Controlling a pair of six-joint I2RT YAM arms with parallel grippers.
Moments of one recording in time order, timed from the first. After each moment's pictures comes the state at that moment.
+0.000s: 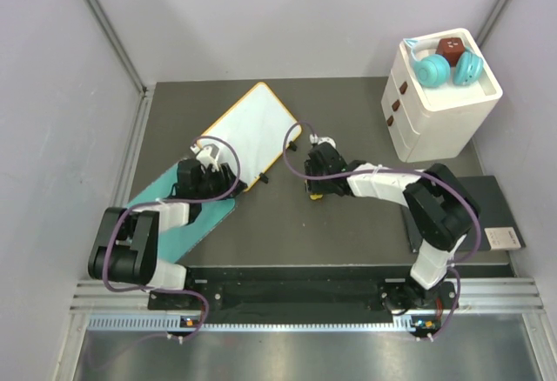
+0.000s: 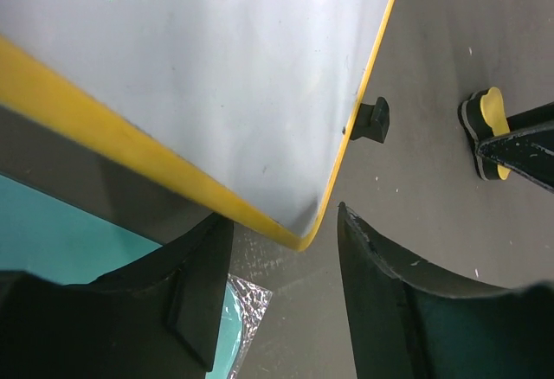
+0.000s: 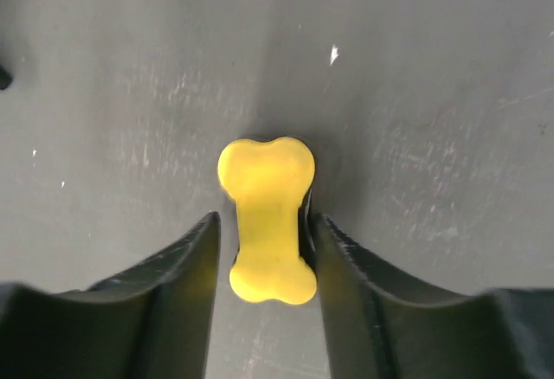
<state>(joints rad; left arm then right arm) -0.12 1.43 0.44 0.41 0.46 -0.39 0.70 1.76 1.01 -0.18 0.14 0.49</state>
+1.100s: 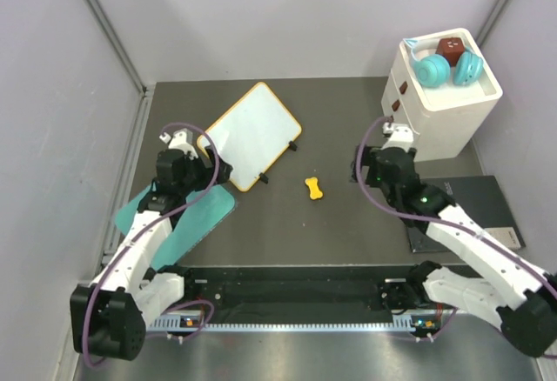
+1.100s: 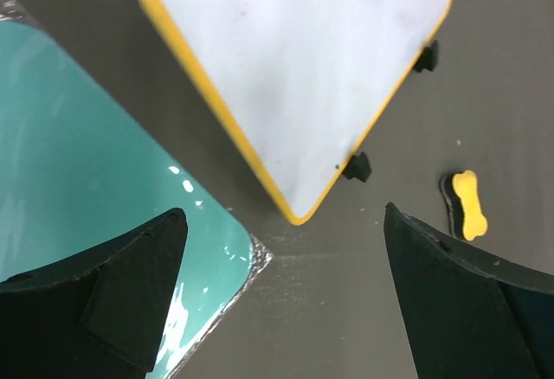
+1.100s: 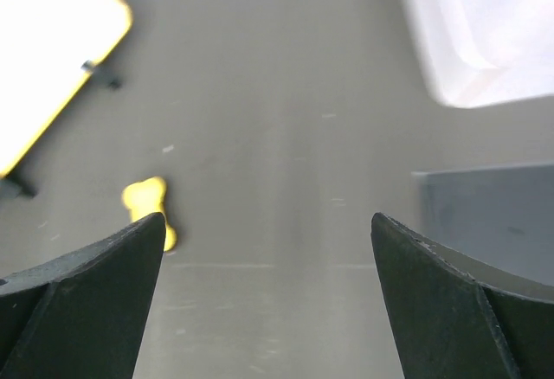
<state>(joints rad) -0.13 0.98 0.62 -0.14 0.15 -0.44 0.61 0.98 0.78 -0.33 0.46 0.41</state>
